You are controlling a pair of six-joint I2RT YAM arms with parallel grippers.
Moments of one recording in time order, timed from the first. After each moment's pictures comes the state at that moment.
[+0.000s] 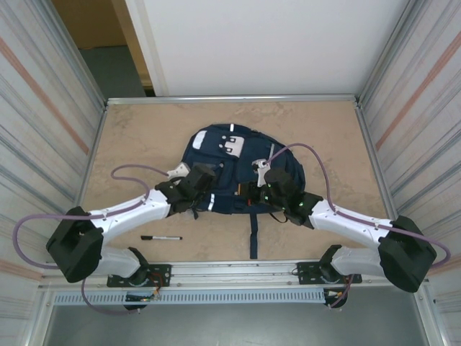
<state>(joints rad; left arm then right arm) -0.79 1.34 0.81 -0.40 -0.37 -1.36 0.83 1.19 0.62 0.08 -0.06 0.61</state>
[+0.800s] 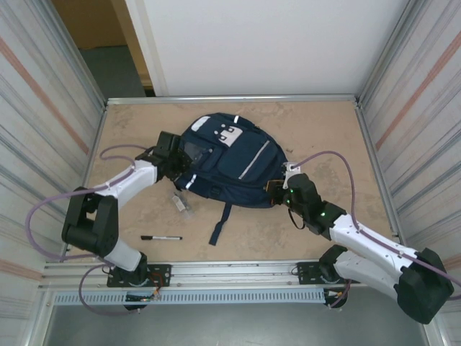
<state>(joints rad) -0.33 1.56 1.01 -0.39 0.06 -1.04 0.67 0.91 0.46 -0.06 0.13 0.55</state>
